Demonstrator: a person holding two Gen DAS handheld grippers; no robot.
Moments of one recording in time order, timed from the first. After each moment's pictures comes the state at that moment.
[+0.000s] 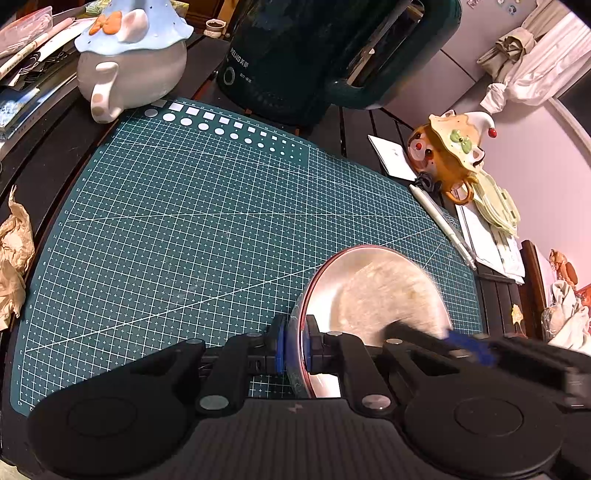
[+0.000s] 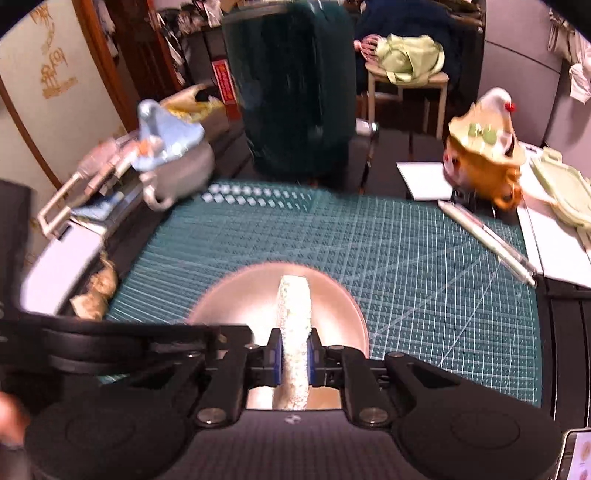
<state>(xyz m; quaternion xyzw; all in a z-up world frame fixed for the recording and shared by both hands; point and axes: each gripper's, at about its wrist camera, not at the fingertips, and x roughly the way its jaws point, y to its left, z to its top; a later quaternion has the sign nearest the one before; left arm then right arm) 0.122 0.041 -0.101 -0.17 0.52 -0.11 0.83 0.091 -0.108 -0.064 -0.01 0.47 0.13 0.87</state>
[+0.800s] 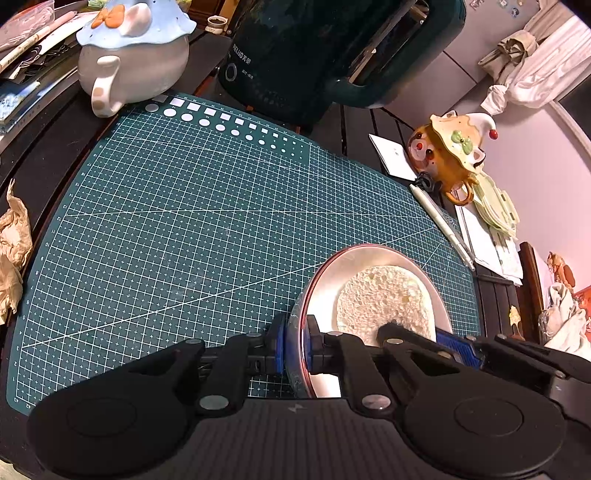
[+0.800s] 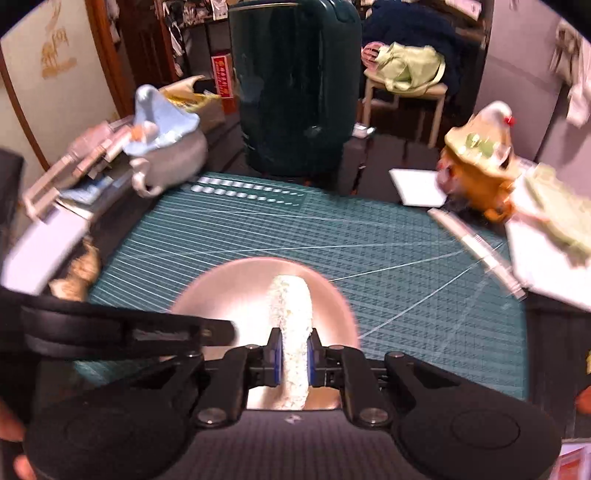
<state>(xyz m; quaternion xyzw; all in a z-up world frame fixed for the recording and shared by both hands) 0.122 0.041 -0.101 -0.18 0.52 -0.11 0.83 0.084 -0.097 -0.063 -0.07 0.46 0.11 0.88</state>
